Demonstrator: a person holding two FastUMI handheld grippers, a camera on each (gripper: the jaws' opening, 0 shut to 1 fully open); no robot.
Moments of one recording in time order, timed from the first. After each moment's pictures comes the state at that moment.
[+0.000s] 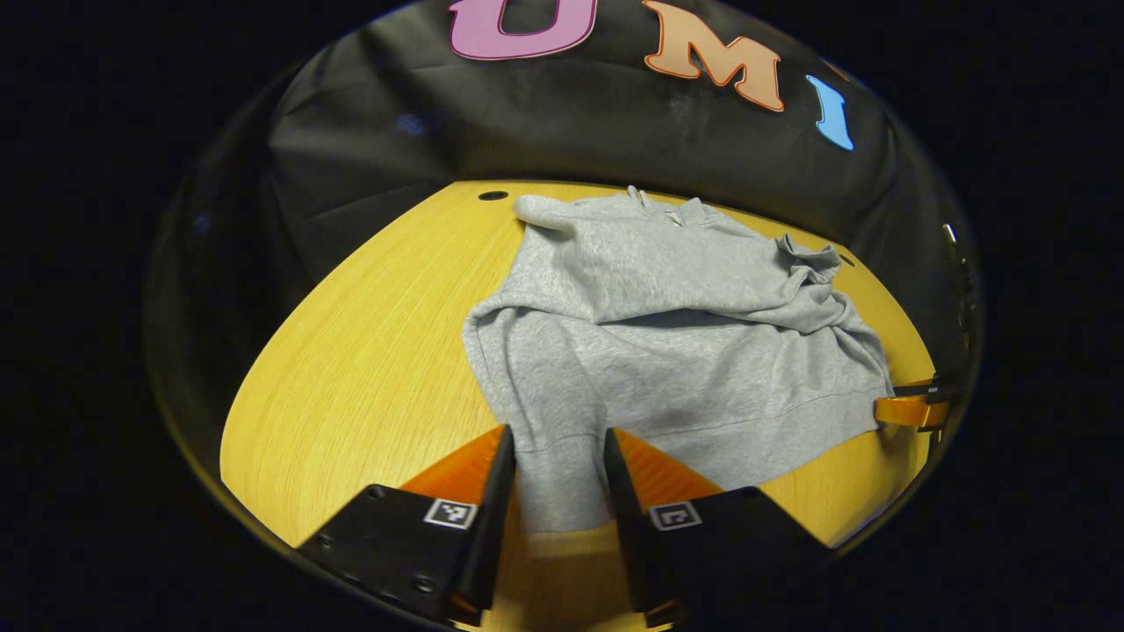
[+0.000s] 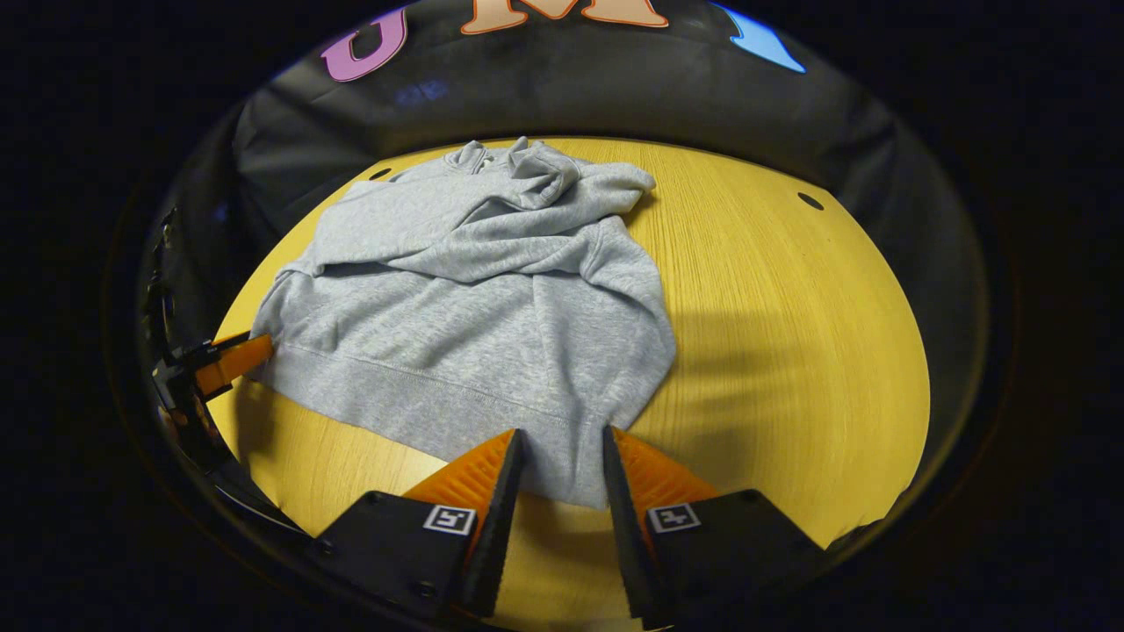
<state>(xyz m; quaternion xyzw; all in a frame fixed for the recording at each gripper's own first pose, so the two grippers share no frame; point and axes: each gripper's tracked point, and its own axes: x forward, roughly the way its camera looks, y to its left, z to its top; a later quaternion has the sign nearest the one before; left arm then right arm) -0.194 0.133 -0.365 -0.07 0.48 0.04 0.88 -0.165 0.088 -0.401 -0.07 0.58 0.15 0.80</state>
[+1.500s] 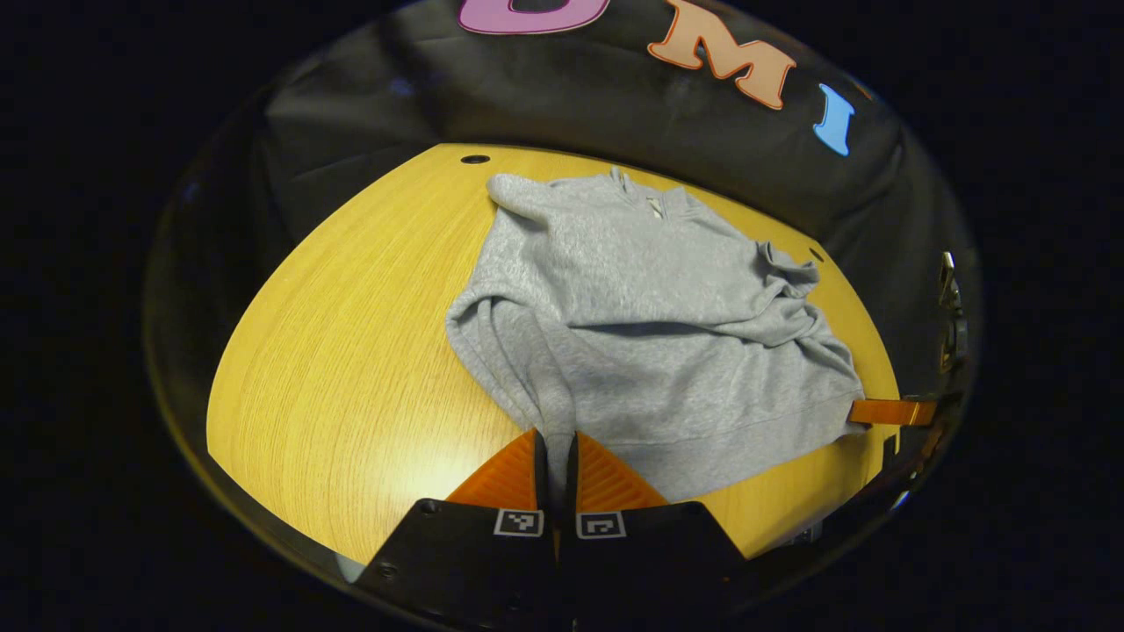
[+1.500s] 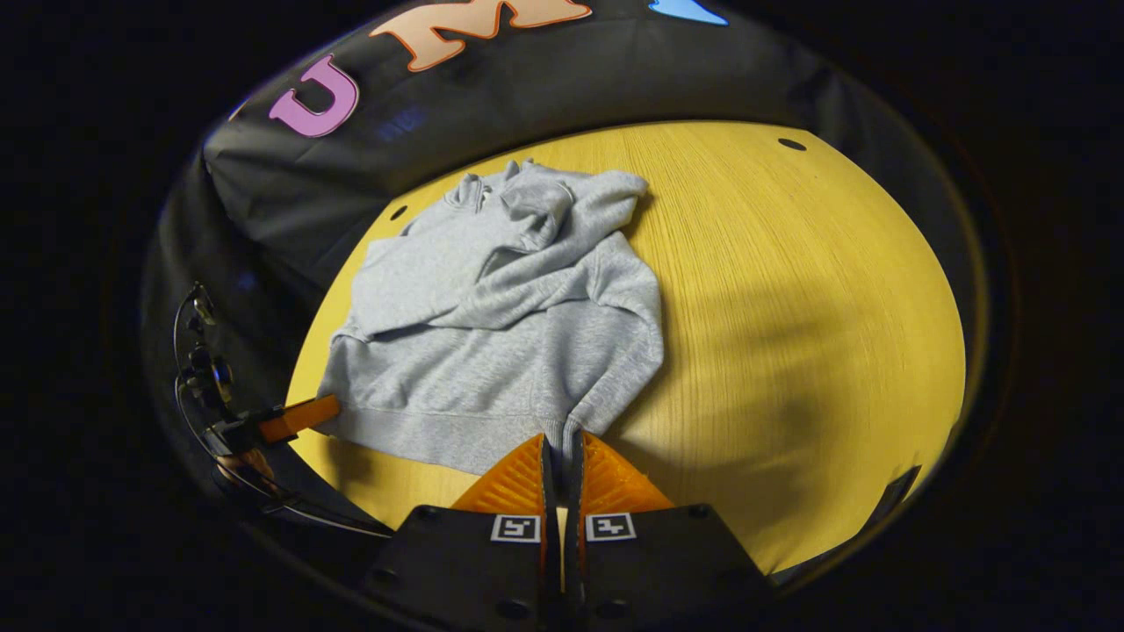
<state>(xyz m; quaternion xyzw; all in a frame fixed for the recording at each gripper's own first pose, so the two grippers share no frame) -0.178 0.115 -0.339 -0.14 0.53 0.00 0.84 -0.145 0.110 -0.357 0.08 0.61 0.16 0.77</state>
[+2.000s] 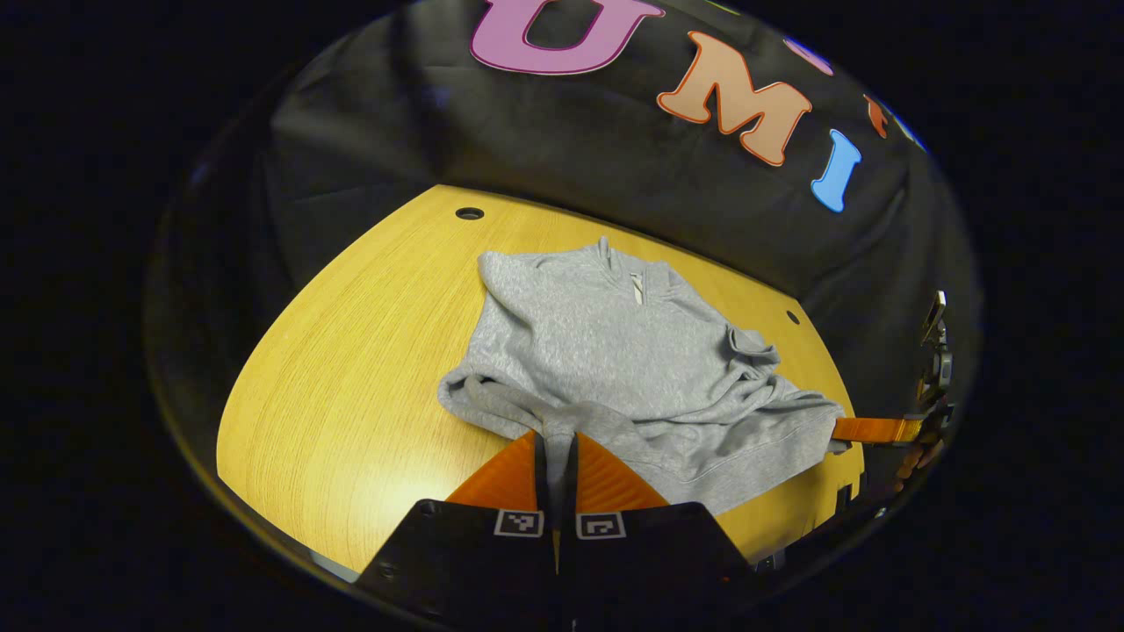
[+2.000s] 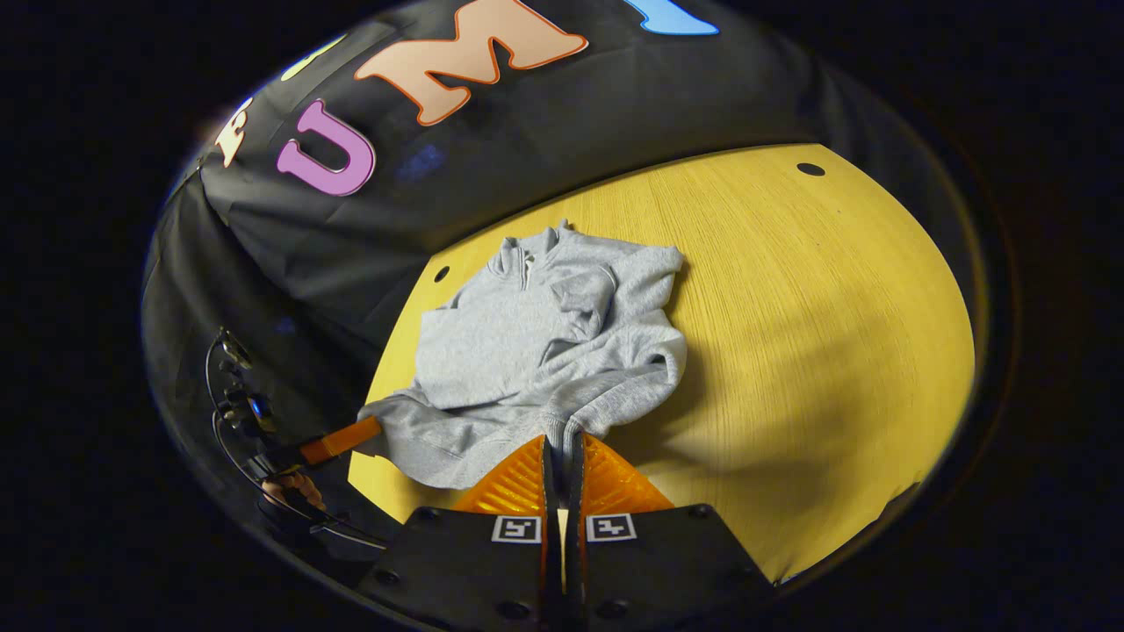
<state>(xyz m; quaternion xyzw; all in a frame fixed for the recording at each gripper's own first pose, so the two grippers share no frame) -0.116 0.126 -0.283 -0.17 0.48 0.00 0.86 -0.078 0.133 -0.299 0.18 0.57 0.18 0.78</state>
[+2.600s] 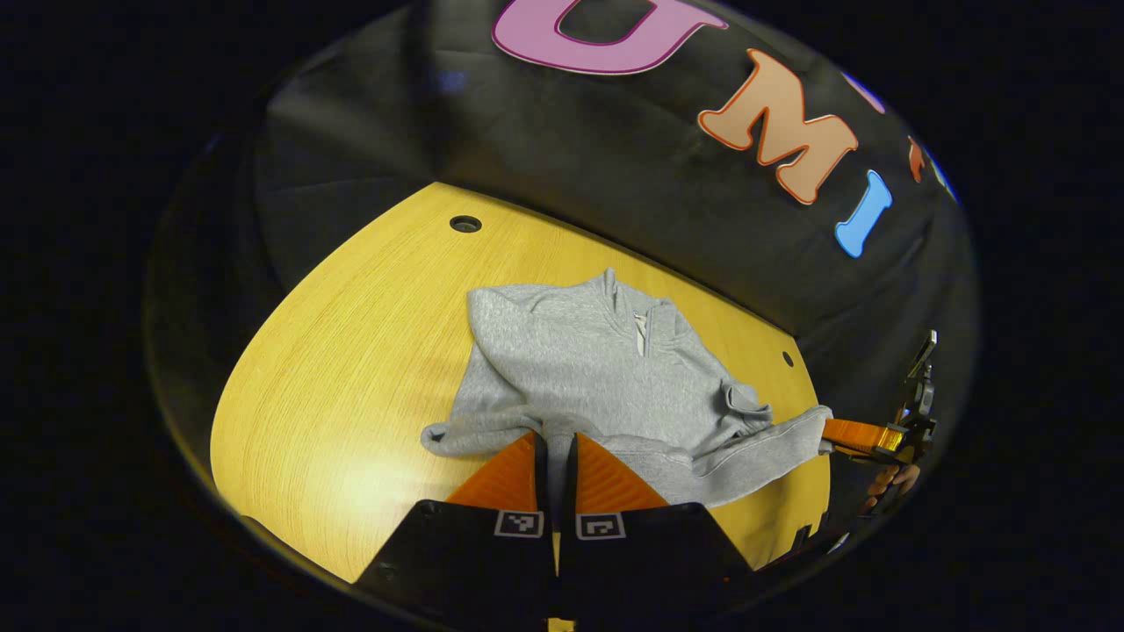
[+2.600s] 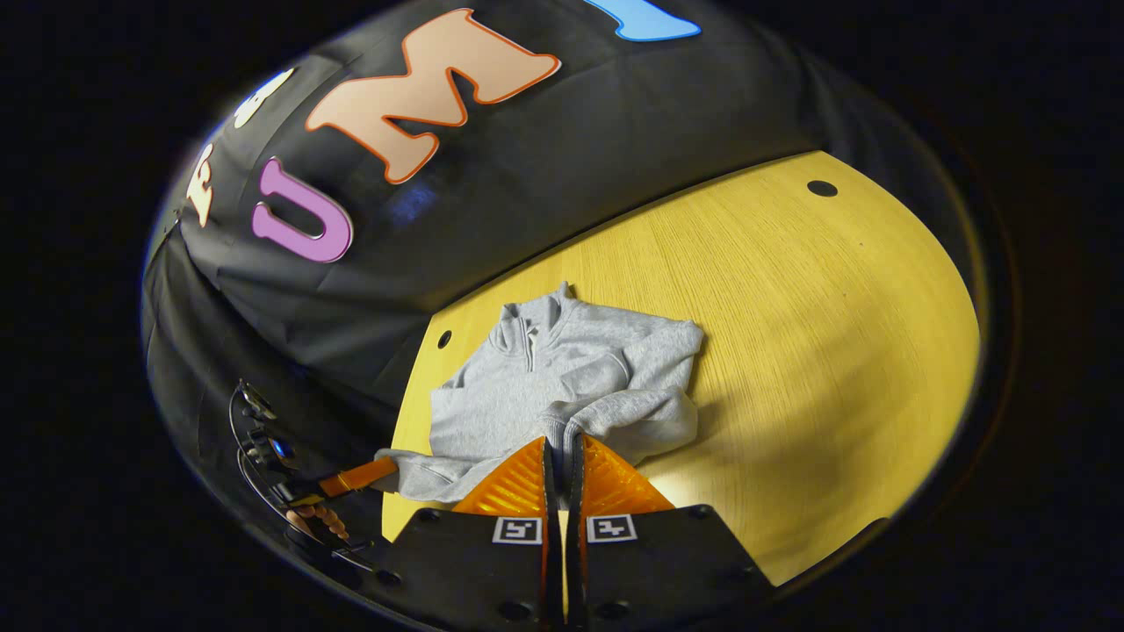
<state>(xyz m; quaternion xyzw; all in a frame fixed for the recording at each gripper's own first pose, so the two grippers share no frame) -0.032 0.143 -0.290 -0.23 0.49 0.01 0.84 0.023 0.152 -0.302 0.24 0.55 0.14 0.79</state>
